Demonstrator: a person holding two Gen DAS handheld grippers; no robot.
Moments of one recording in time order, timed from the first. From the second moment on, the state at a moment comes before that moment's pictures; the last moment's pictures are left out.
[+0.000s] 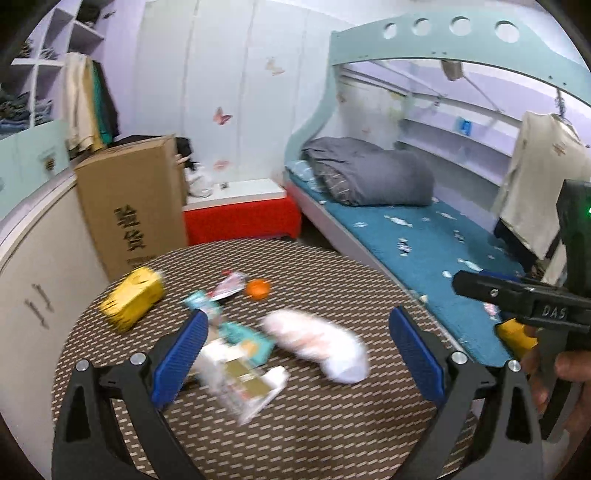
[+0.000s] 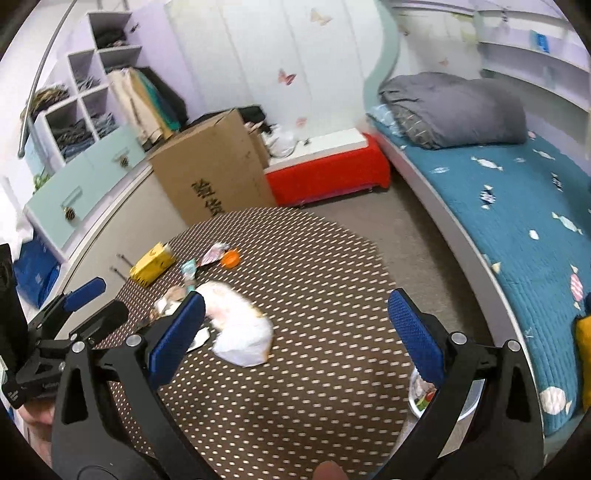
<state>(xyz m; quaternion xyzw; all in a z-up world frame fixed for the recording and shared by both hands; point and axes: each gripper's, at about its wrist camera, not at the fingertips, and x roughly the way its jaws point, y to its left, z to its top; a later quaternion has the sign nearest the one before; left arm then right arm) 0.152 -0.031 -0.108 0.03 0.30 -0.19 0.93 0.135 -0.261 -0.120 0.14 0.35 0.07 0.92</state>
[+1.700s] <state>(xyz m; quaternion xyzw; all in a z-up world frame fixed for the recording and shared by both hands) 0.186 0.077 -0.206 0.03 0.43 -0.17 0.88 0.199 -0.174 -0.203 0.05 0.44 0.17 0.88</state>
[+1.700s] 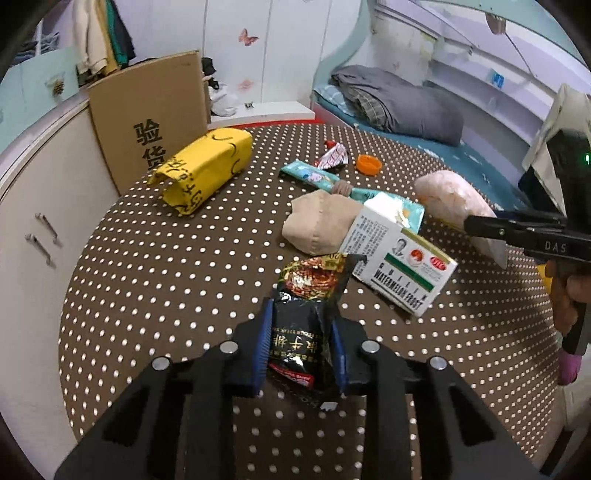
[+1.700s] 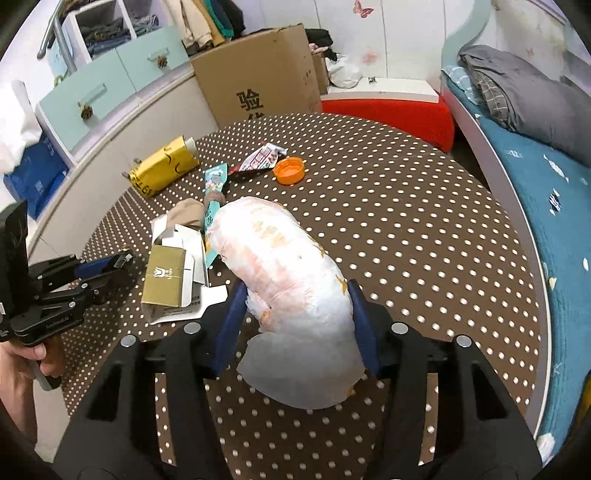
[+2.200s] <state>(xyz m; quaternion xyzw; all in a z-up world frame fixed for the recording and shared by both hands) 0.172 0.028 -0.127 0.02 0.37 -0.19 0.91 0.165 -0.245 -0.168 0.11 0.39 0.15 0.90</state>
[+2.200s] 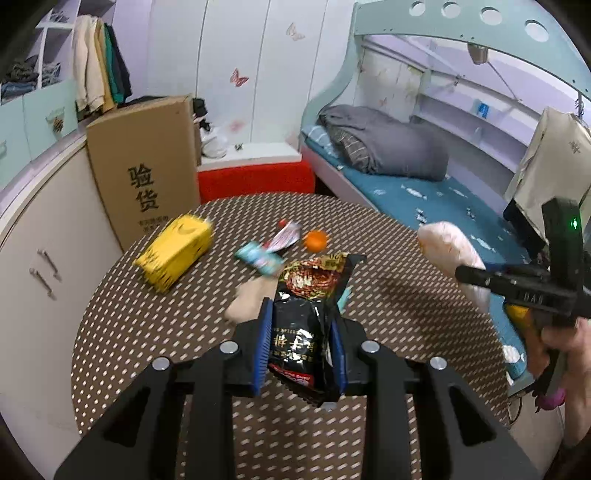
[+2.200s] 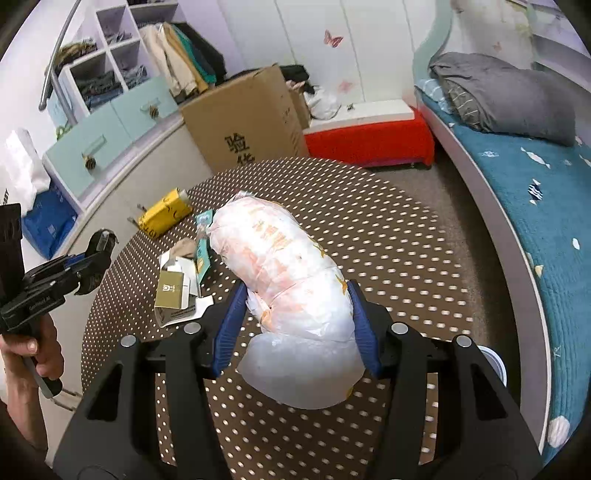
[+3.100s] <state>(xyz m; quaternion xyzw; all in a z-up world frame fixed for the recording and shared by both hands) 0.174 -0.244 -0.124 0.06 0.37 -0.35 0.86 0.062 -0.507 -0.204 0.29 0.34 -0.05 0.89</state>
